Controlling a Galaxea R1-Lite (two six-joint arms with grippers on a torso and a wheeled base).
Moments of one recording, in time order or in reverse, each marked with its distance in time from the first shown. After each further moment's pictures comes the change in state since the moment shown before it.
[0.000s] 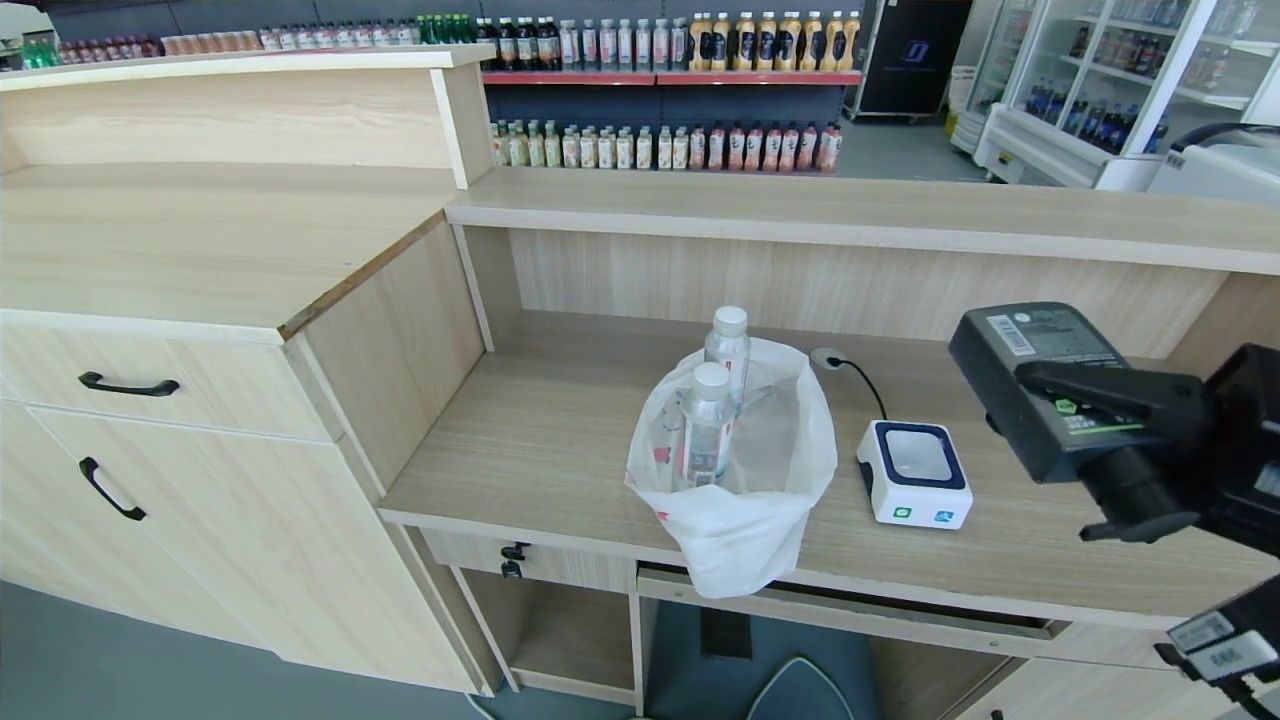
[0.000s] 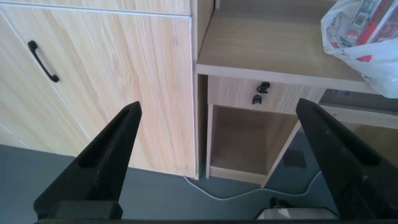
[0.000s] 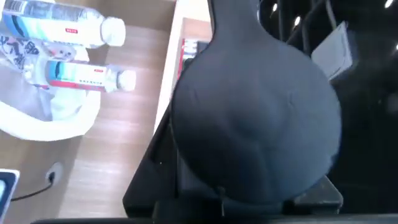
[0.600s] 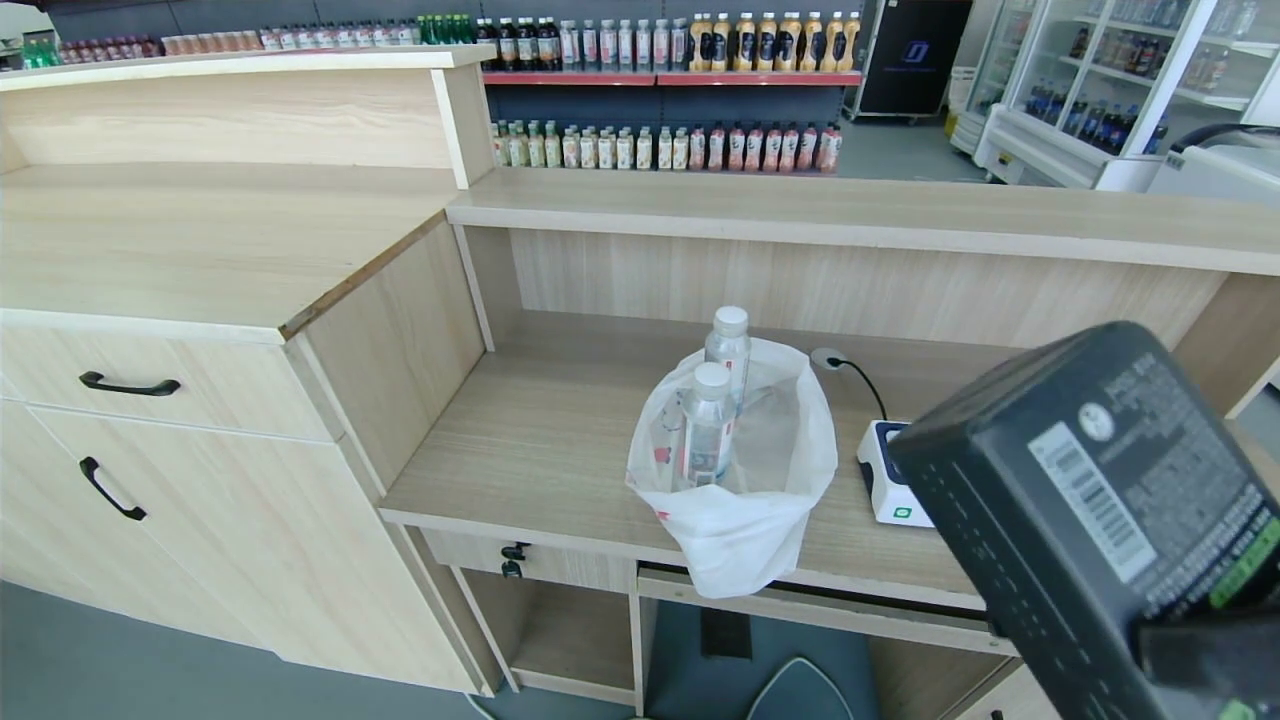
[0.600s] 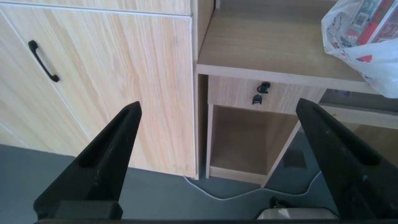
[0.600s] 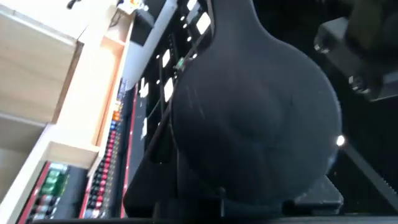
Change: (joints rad) left arm 0.000 0.000 0.000 0.000 0.000 0.000; right arm 0.560 -0.110 -0.030 0.005 0.013 -0.297
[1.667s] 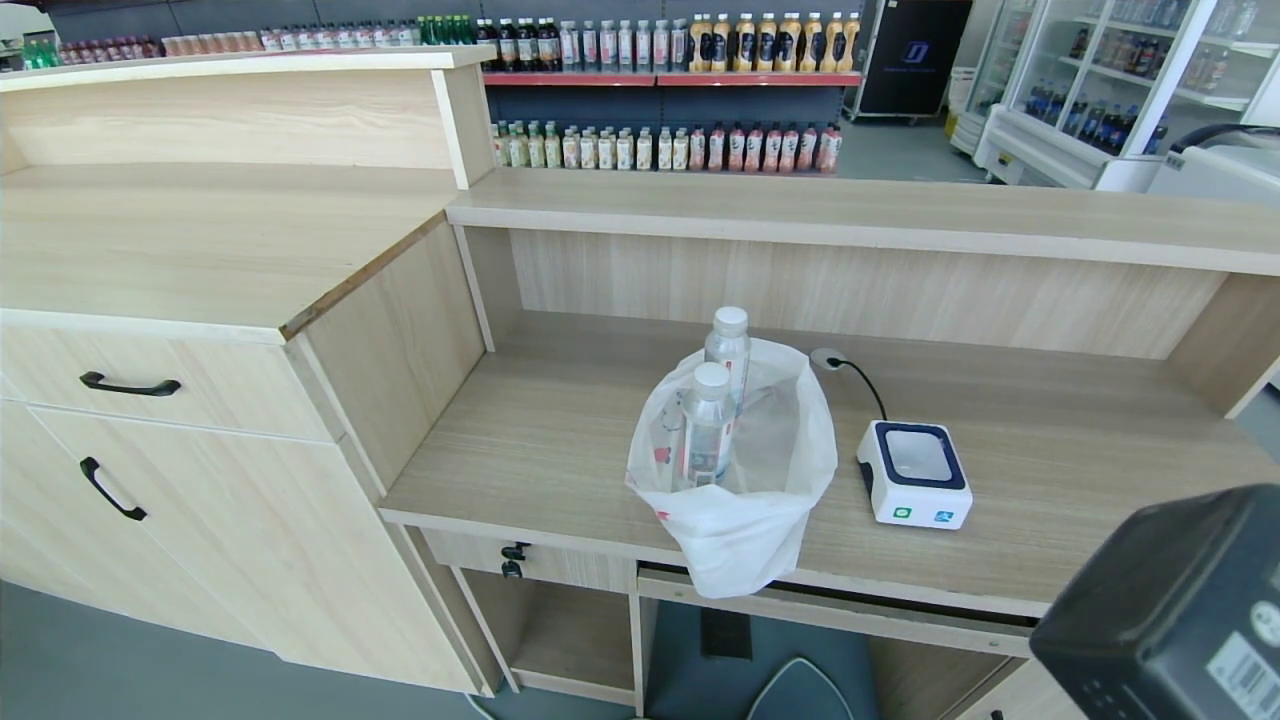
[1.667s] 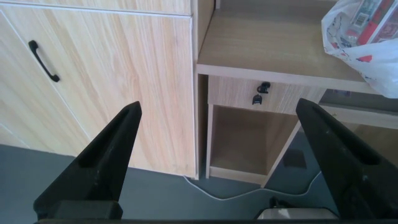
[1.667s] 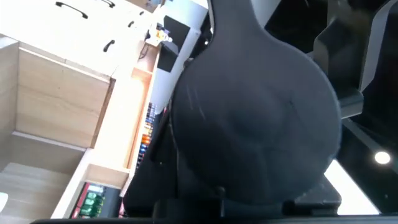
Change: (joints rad) left arm 0.000 0.000 0.000 0.000 0.000 0.000; right arm -0.020 -0.224 -0.034 0.471 0.013 -0.021
